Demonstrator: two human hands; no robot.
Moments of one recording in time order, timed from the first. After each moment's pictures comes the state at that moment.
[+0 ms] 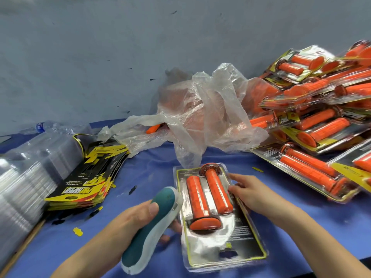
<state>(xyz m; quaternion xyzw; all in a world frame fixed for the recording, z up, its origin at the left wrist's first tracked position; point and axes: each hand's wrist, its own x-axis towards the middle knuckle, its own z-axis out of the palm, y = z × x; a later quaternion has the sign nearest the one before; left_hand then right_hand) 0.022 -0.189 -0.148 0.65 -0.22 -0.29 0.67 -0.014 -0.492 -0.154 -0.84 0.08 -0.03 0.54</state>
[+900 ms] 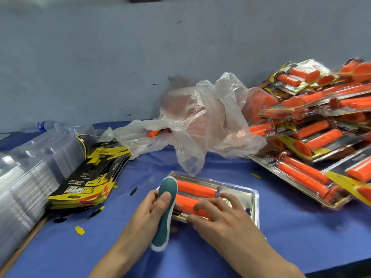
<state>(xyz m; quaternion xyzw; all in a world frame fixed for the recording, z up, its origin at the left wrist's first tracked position) 0.014 -0.224 -0.160 0.71 -0.17 -0.10 0.68 -0.057 -0.421 -0.165 -0.91 -0.20 -0.36 -0.01</state>
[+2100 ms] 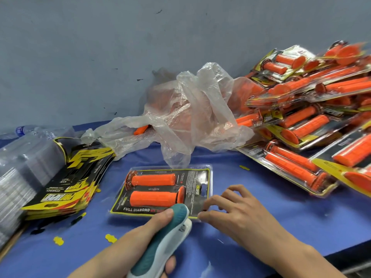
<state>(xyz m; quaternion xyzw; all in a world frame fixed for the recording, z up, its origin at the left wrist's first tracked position) -0.035 -0.247 -0.117 0.67 0.03 -0.36 0.65 -0.060 -0.483 -0.171 -0.91 -0.24 -0.33 -0.04</state>
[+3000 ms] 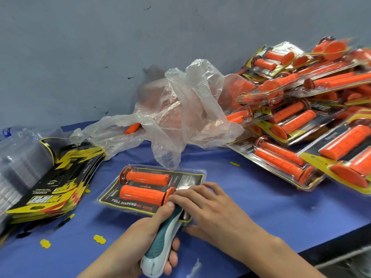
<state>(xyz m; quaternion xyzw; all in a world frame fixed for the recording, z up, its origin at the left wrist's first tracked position) 0.007 -0.268 -0.175 0.70 -0.02 -0.39 0.60 -0.055 -0.454 -0.165 -0.93 -0.22 -0.29 0.05</state>
